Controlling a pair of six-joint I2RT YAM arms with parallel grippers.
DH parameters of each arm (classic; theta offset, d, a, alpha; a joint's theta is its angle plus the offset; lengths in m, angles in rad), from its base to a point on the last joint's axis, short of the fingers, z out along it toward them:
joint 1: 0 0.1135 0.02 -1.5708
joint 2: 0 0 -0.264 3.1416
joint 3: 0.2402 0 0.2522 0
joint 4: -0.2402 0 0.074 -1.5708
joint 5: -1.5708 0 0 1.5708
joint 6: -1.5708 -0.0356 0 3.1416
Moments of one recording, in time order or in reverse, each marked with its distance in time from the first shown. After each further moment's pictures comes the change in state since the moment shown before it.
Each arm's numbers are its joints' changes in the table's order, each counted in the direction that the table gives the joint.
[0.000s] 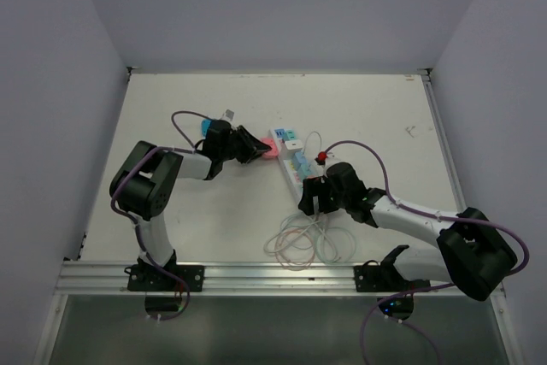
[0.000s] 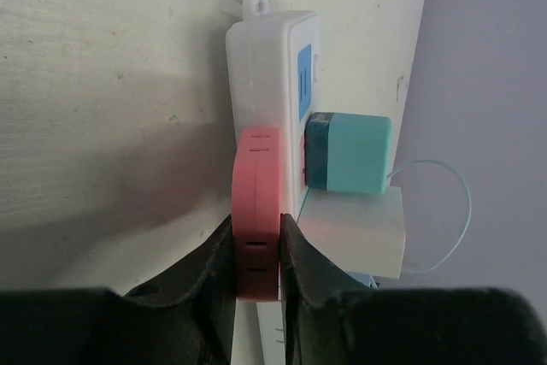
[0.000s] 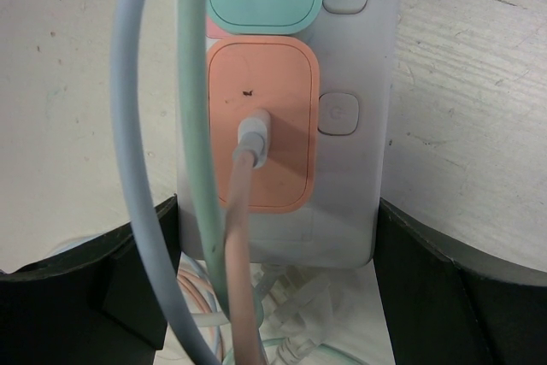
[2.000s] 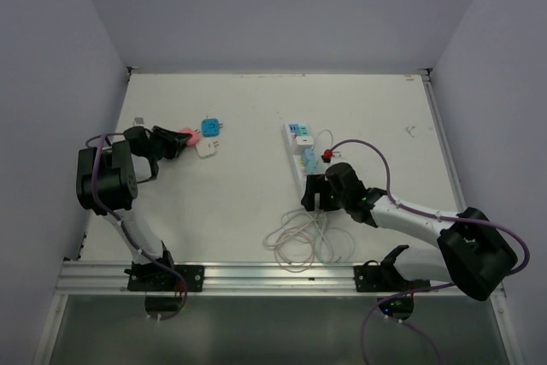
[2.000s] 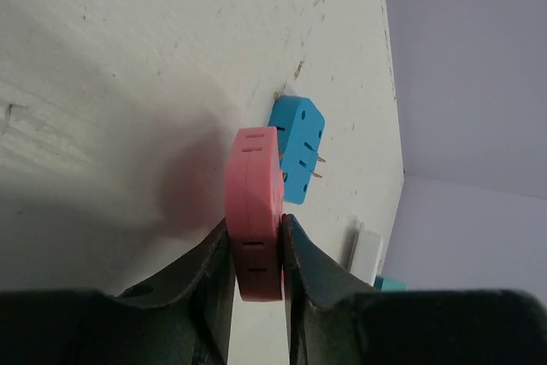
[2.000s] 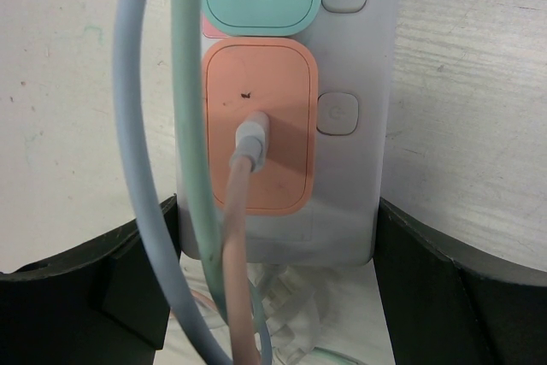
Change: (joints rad) left arm 0.657 -0.007 -0.137 0.127 -0.150 -0.061; right arm 0.003 0.000 0.006 -0.024 -0.120 -0.105
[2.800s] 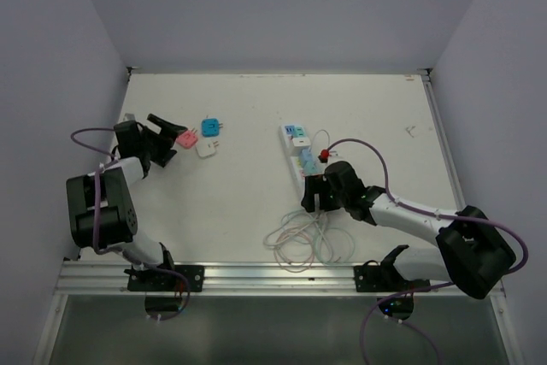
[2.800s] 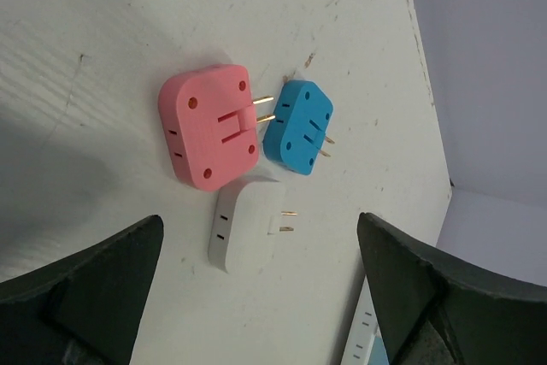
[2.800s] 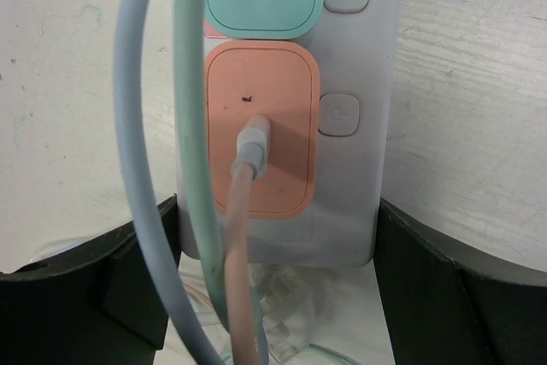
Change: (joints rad) left arm 0.011 -0.243 0.035 -0.385 0.110 -0.128; right arm -0.002 0.013 0.020 -0.027 0.024 0.059
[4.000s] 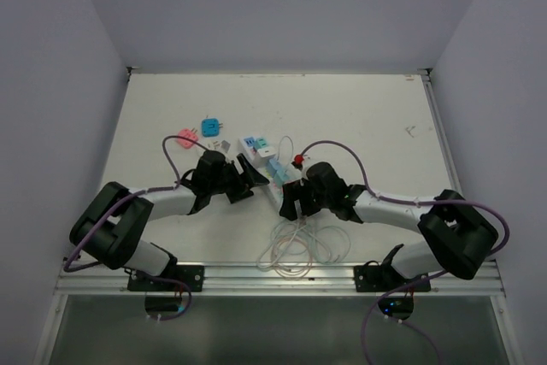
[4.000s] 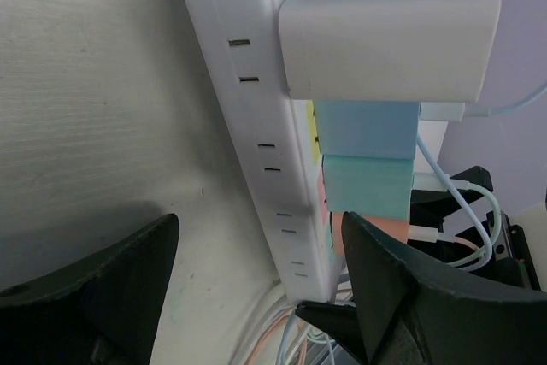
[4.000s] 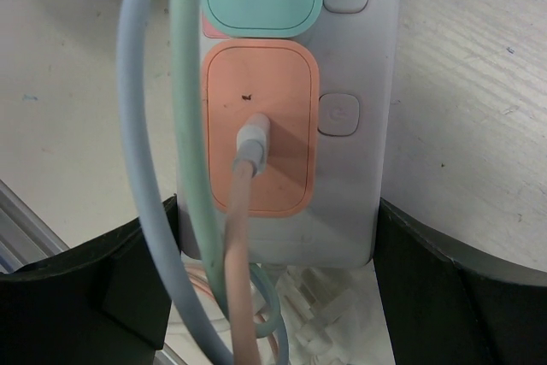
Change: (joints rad) left arm -0.767 -0.164 -0.251 0.064 0.093 0.134; right arm 0.127 0.141 0.071 0.111 0.176 0.039
